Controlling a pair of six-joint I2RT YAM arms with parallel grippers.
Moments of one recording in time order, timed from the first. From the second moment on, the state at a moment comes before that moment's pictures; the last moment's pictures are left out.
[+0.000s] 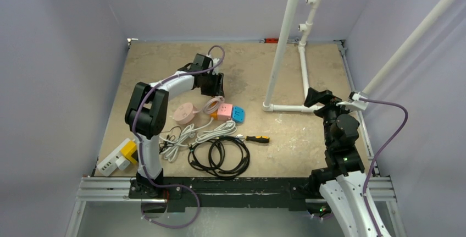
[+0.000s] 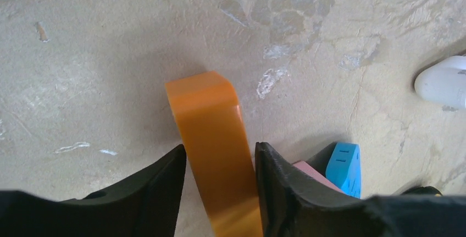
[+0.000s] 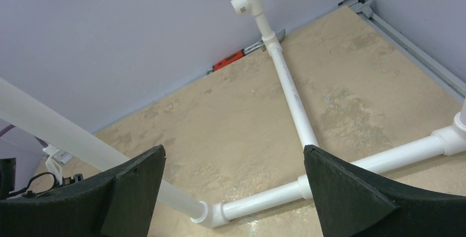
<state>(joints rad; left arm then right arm) -0.37 2.00 1.40 -0.38 0.28 -0.21 0.17 0.45 0.49 -0.05 0.32 0.48</state>
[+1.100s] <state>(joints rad) -0.36 1.67 1.04 -0.02 0.43 -0.47 0.17 0.59 0.45 0.14 -0.36 0.44</state>
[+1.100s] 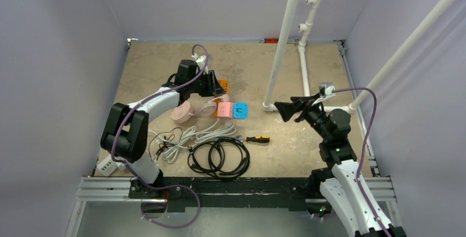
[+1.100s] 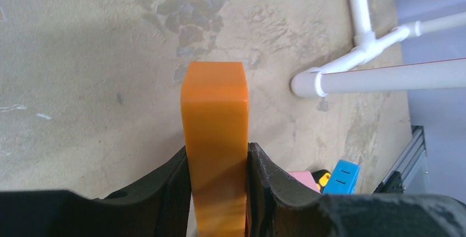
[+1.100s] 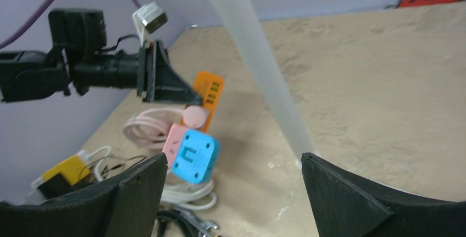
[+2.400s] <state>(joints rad) -0.40 1.55 0.92 0.16 0.54 -0.55 0.51 1.02 0.20 0.82 -0.45 0.83</state>
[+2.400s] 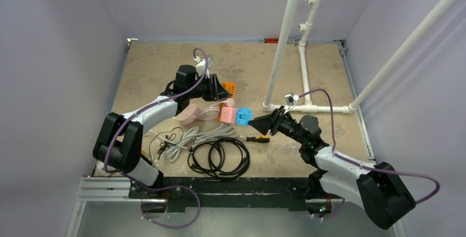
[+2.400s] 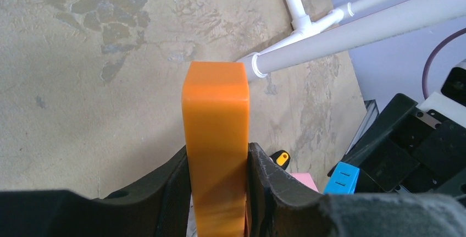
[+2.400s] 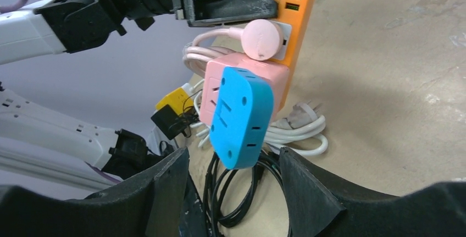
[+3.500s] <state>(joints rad) -0.44 1.57 0.92 0.10 0.46 -0.55 0.59 1.10 0.23 0.86 -0.37 0.88</state>
